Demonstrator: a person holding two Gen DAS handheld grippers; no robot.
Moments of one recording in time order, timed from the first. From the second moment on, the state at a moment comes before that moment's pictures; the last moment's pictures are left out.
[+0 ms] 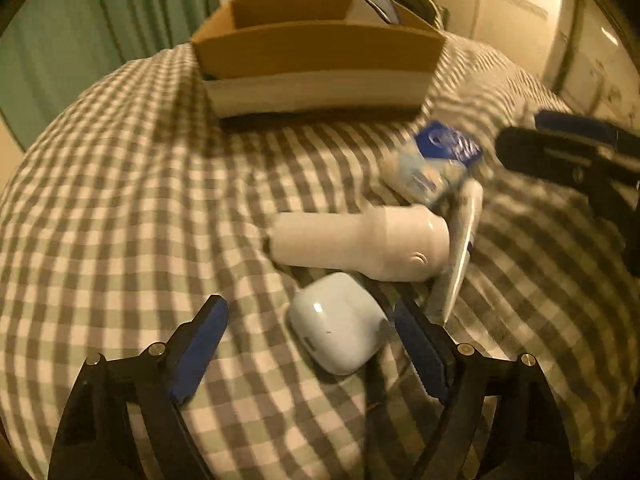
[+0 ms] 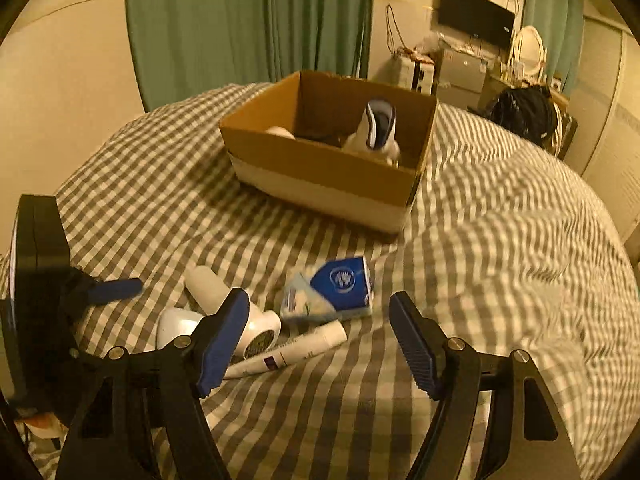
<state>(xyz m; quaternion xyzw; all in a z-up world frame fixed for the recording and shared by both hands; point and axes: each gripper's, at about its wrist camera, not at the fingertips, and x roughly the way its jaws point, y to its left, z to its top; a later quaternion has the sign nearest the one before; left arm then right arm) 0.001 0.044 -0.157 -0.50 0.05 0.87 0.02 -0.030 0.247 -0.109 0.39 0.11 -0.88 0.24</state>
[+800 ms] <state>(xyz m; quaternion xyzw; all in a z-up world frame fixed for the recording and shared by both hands) -0.004 -0.011 -0.113 -0.46 0.01 0.89 -0.01 -0.034 0.196 -0.131 0.43 0.16 -0.84 0.29</state>
